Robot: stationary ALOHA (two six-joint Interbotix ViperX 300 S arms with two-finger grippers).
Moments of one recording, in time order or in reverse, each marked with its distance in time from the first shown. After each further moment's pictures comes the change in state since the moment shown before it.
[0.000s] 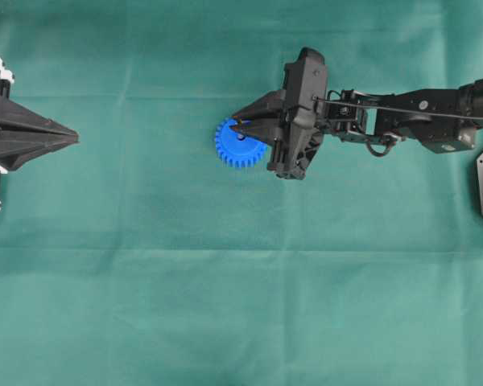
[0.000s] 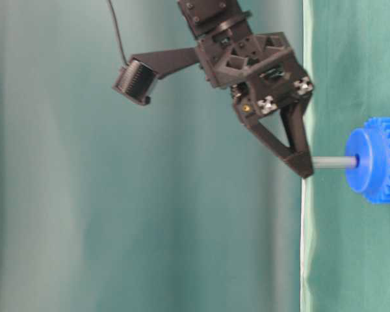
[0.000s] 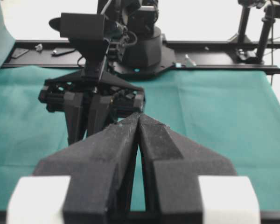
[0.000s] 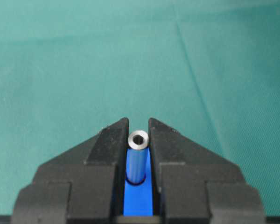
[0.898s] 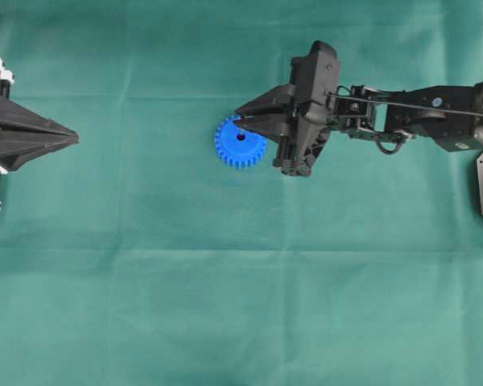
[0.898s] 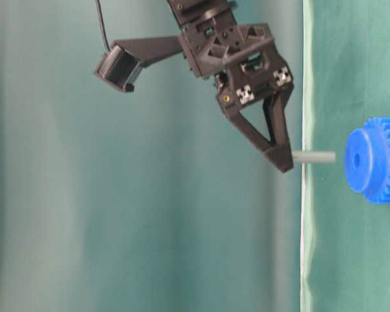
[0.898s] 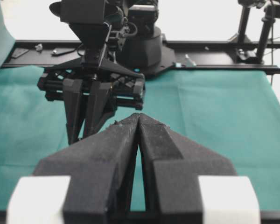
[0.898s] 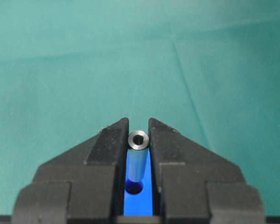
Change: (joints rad) left arm 0.000 0.002 0.000 0.000 0.000 0.000; right arm -0.002 -0.061 0.014 0.002 0.000 0.000
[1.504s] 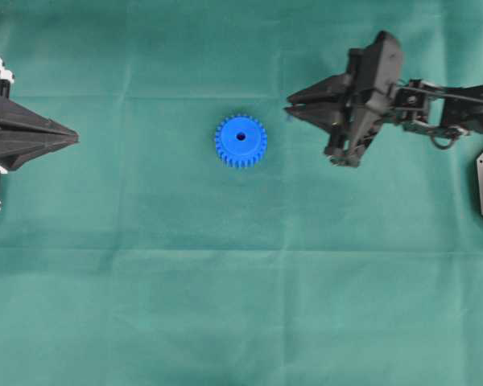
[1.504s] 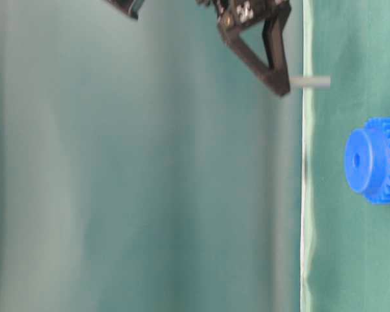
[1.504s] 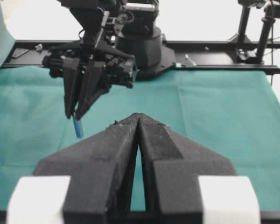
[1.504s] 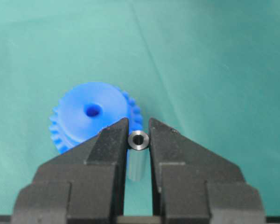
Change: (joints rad) left arm 0.000 0.000 0.000 0.000 0.000 0.000; right arm -0.061 -0.161 0.216 0.000 -0.046 0.000
